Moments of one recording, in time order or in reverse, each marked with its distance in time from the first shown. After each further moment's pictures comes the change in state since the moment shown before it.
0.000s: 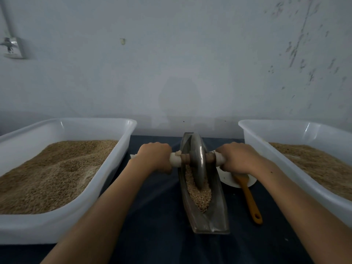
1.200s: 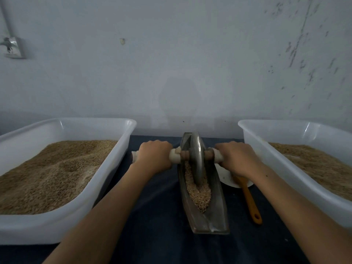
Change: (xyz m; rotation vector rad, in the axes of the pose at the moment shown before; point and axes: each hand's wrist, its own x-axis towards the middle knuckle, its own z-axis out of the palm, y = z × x) left_hand -0.002 0.002 0.005 0.016 0.172 -0.015; right_hand 0.001 0.002 0.012 -0.012 0.237 -0.017
